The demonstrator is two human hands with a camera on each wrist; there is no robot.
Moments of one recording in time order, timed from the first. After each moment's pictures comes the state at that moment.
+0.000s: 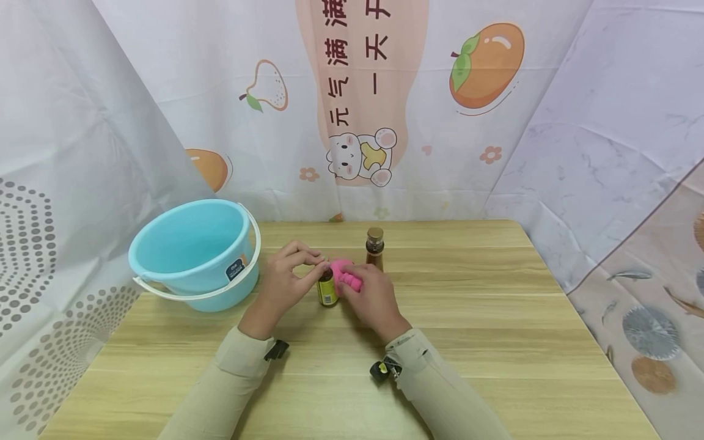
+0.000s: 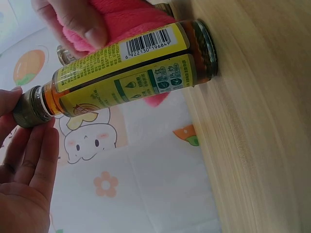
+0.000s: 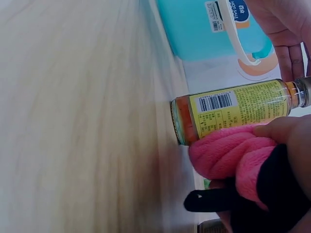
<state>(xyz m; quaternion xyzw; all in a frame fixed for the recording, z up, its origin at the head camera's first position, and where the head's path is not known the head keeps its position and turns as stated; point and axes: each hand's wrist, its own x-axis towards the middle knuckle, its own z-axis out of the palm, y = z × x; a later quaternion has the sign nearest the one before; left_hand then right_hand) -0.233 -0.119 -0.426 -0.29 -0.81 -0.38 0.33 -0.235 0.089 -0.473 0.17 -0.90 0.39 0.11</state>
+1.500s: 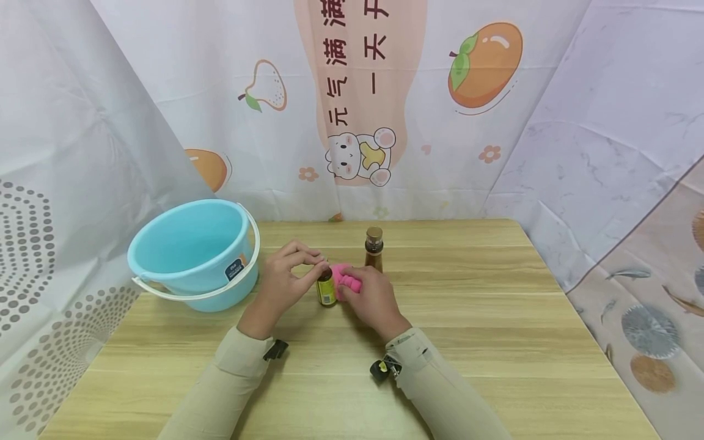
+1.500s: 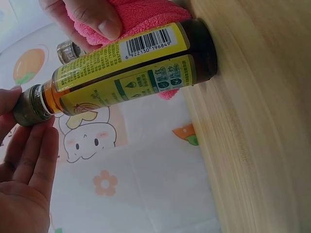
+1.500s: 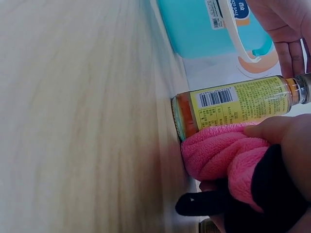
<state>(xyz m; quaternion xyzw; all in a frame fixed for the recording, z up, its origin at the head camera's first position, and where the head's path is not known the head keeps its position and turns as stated) -0.231 -0.119 -0.423 -0.29 -0.81 -0.39 0.32 -0.236 0.090 -0.476 0.17 -0.90 0.39 0.09</state>
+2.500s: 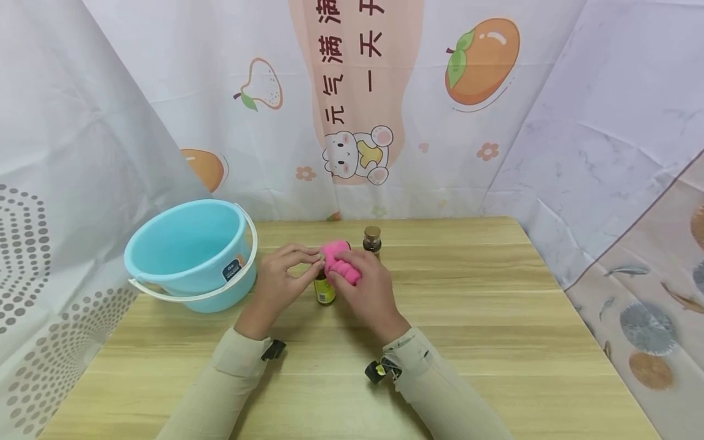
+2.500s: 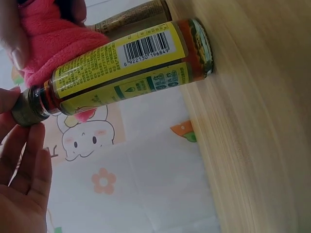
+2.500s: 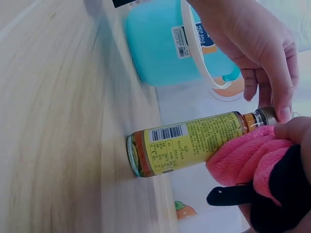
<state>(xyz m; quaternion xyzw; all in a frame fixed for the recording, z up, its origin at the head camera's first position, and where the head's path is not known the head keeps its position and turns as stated) -0.236 -0.121 -0.426 -0.29 -0.82 -0.36 0.34 -0.225 0.085 -0.448 0.20 -0.84 0.46 0.22</state>
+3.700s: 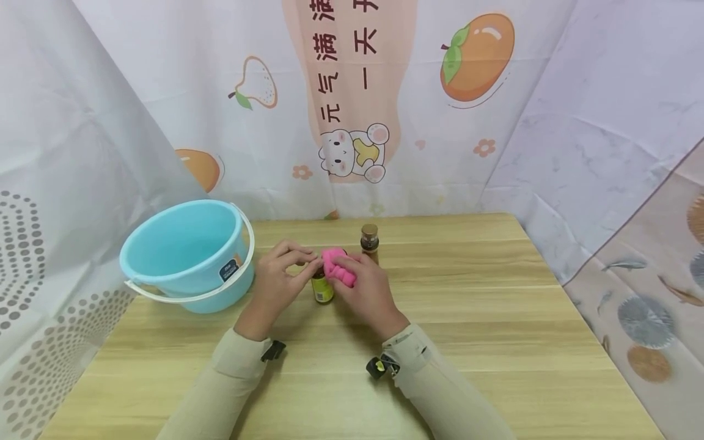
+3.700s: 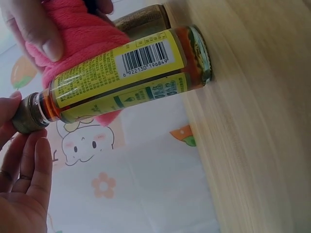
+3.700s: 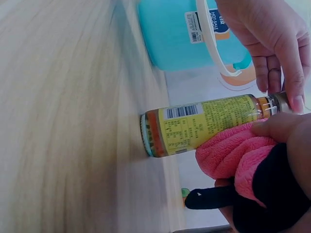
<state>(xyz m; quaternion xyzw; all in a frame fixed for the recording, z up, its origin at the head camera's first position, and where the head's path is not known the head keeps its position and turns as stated) -0.235 -0.118 -0.429 -0.27 -0.82 -0.35 0.37 -0.230 0.088 -0.454 0.22 -0.87 0.40 0.18</state>
